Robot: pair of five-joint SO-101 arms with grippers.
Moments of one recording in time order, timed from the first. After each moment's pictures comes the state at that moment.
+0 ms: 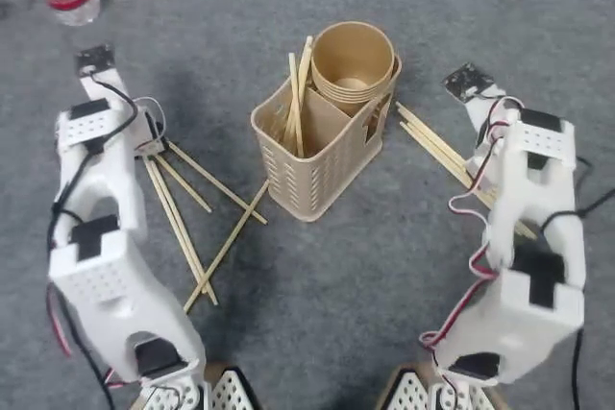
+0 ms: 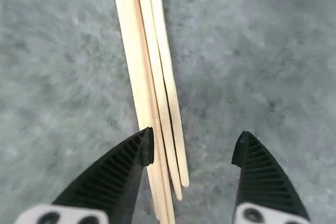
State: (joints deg) left arm -25.2 27.8 0.5 57.3 9.9; right arm 12.0 14.2 10.2 60.8 49.7
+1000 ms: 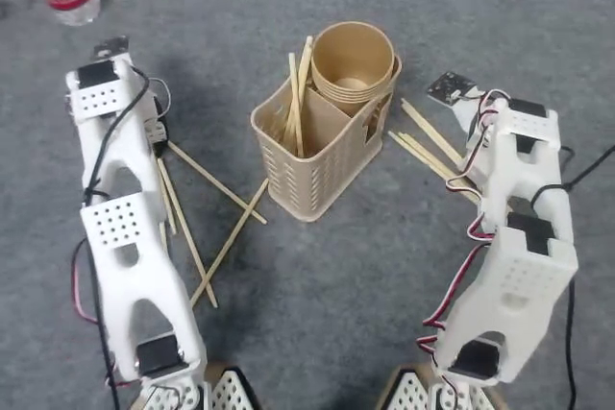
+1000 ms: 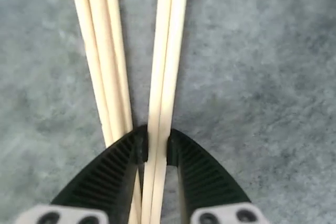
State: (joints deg) left arm -22.9 65.9 -62.2 96.6 5.1; right arm 10.7 29.1 -2.6 64.7 57.4
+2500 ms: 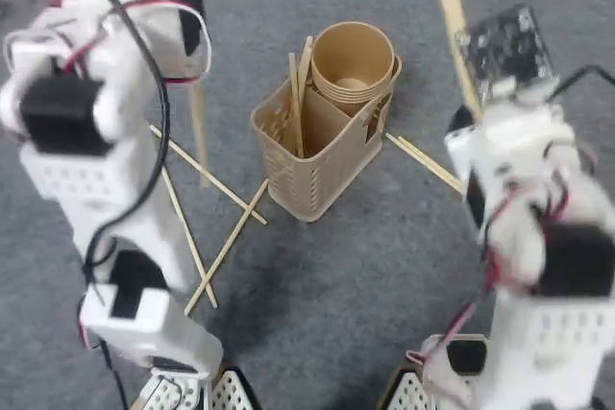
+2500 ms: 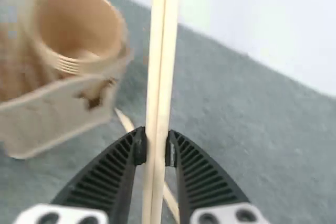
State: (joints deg) left arm 0.4 7.7 -70.5 96.1 8.8; right arm -8.3 -46.4 2.1 83.8 20.7
